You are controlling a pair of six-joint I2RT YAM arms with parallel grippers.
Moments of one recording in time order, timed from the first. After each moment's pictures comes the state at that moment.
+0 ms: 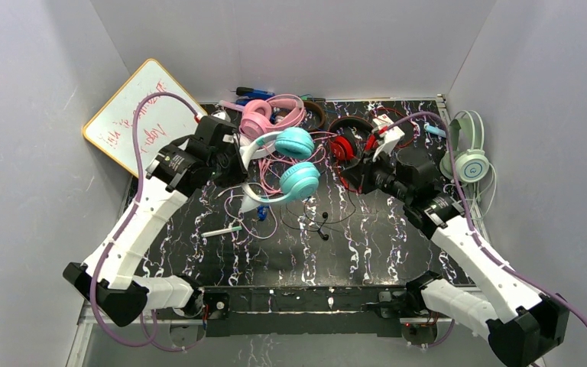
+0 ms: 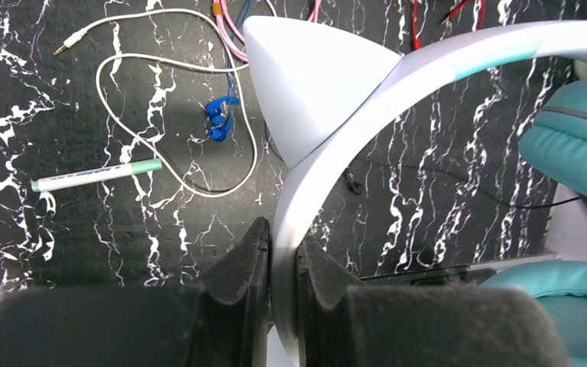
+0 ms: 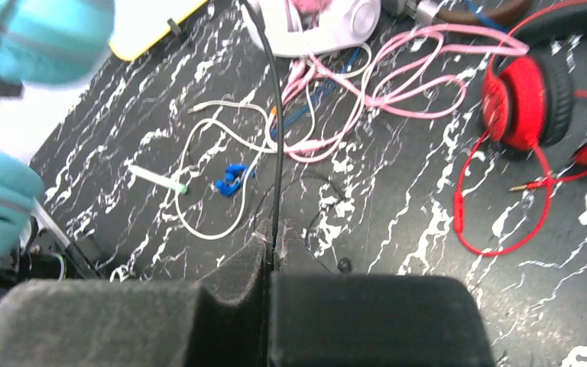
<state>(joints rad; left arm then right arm) -0.57 1.25 1.53 -1.13 -0.12 -0.73 0.52 0.95 0.83 -0.19 -0.28 0.32</state>
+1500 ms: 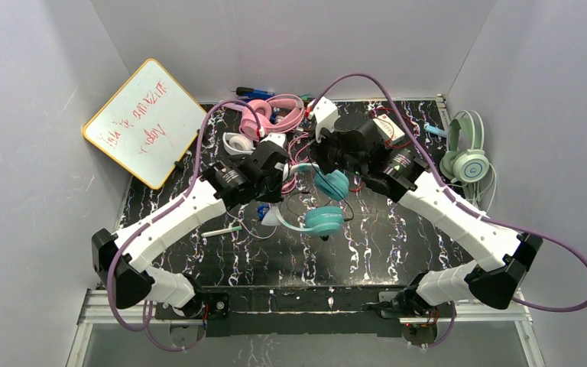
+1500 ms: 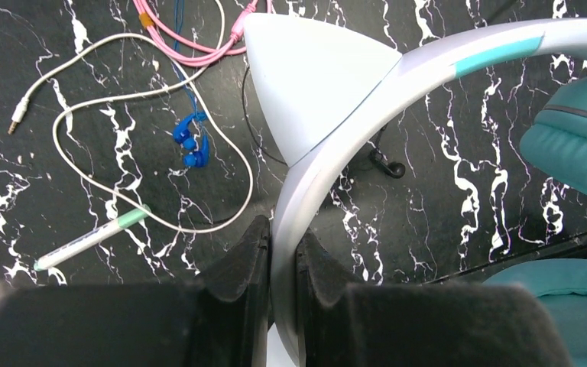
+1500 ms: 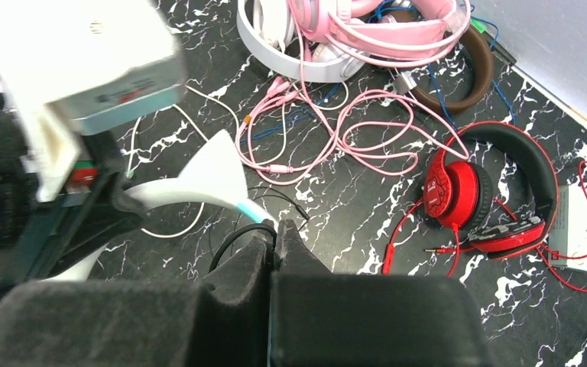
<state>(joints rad) -0.87 1.35 1.34 -0.91 -0.28 -0.56 0.86 1.34 1.48 -0.59 0.10 -0.01</state>
